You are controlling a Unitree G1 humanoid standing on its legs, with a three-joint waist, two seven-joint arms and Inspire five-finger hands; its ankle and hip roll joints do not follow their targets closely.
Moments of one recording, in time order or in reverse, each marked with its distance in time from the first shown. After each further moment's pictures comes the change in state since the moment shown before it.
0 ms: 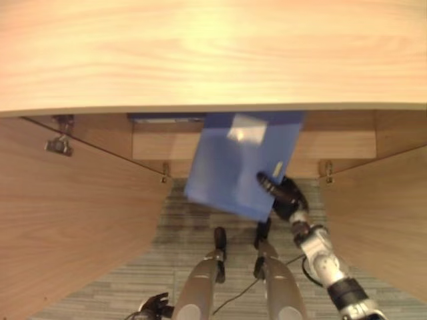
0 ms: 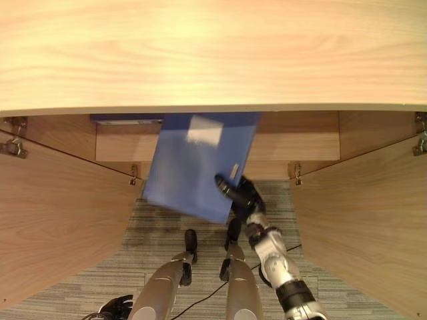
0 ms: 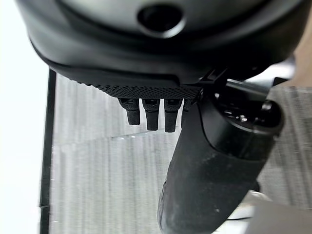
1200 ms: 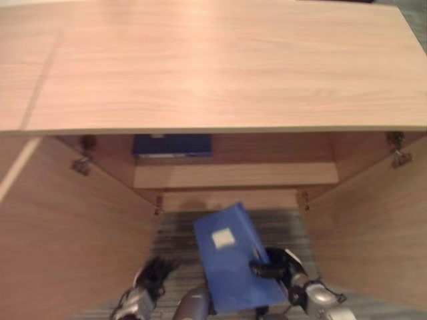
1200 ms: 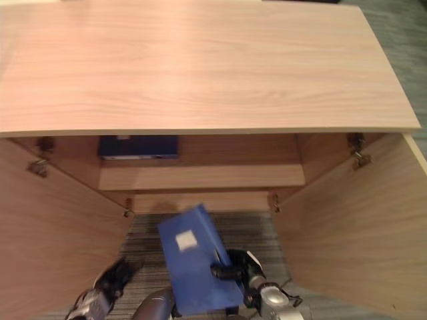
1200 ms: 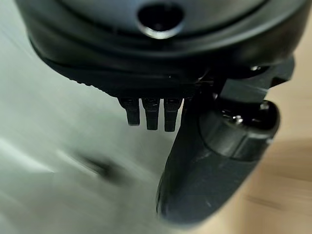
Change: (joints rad) left arm -0.006 -0.005 0.142 0.063 -0.415 0.059 0.005; right arm 0.376 -0.067 0.209 0.045 -0.707 0.258 -0.153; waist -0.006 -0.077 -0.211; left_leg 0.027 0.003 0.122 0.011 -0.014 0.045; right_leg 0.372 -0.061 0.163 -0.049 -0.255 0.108
